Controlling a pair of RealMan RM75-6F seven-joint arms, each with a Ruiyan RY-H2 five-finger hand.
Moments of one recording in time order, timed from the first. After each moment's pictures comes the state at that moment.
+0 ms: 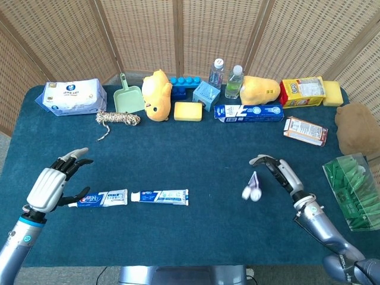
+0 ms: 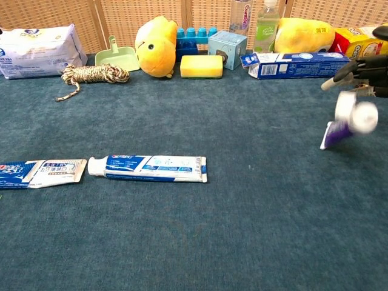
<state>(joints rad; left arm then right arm) -0.35 -1.17 0.01 -1.67 1.59 1.44 -0.14 0.56 -1.29 0.02 -1.44 -1.38 1.06 1.06</state>
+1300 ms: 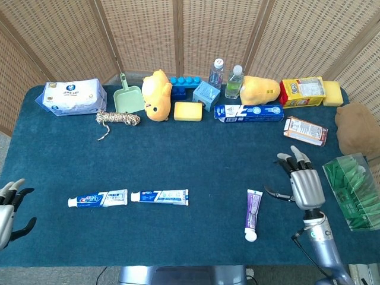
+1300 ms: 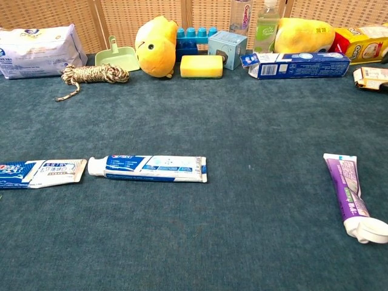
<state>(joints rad) -0.05 -1.01 0.10 -1.86 1.42 1.55 0.19 0.34 -1.39 0.07 -1.49 -1.45 1.49 -0.09</state>
